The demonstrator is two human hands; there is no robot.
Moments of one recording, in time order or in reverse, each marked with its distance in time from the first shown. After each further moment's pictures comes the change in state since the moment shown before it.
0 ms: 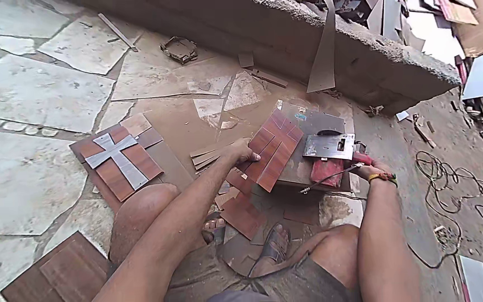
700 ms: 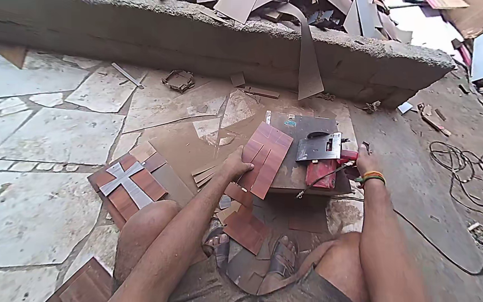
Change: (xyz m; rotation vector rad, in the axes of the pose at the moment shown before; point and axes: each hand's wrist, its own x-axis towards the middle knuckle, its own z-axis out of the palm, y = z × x) left_hand -0.006 0.006 0.019 0.265 0.202 0.077; right_hand 0.002 -0.007 -0.006 -1.110 0.146 -0.232
